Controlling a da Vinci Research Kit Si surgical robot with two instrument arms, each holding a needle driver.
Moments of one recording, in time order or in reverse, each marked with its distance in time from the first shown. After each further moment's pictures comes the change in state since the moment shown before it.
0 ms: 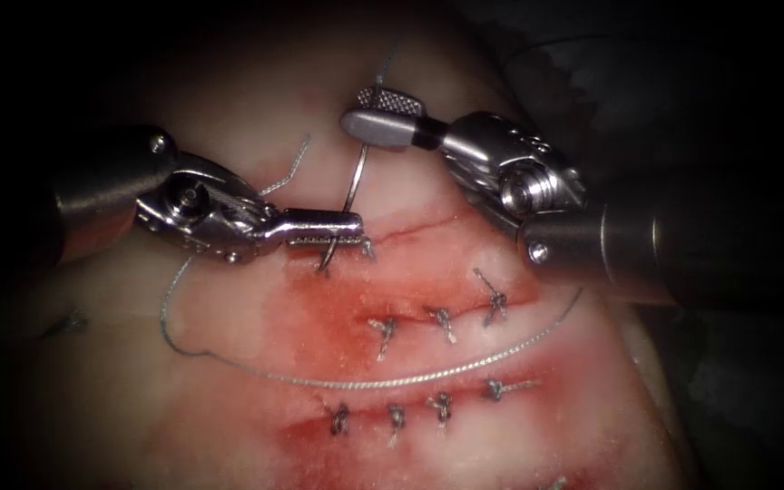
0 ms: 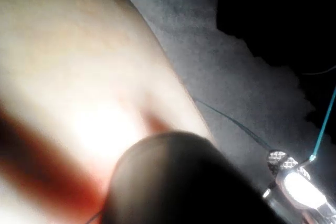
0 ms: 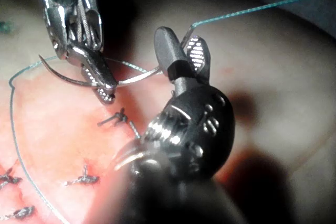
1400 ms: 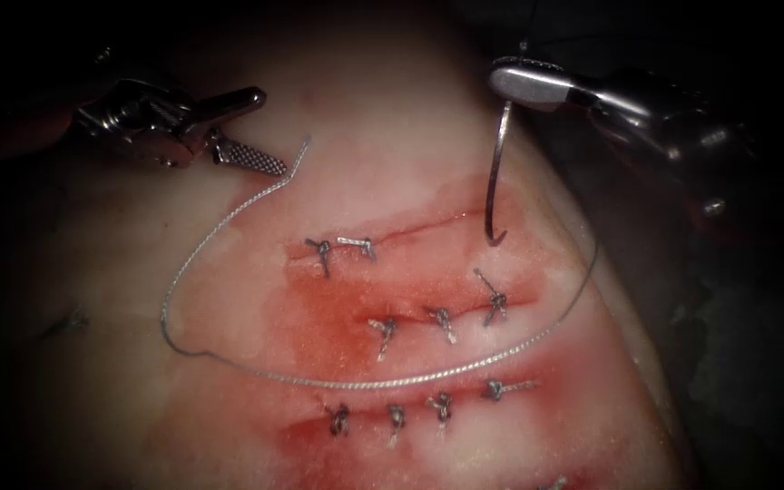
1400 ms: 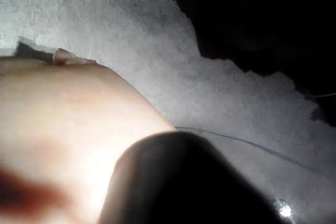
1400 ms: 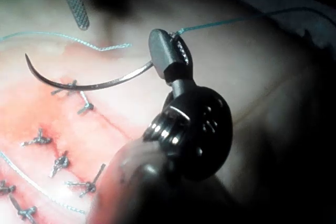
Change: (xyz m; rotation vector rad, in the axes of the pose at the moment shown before) right arm -0.008 -0.001 -0.009 -0.169 0.013 -0.032; left arm -0.006 -0.005 -0.005 0.051 0.007 0.337
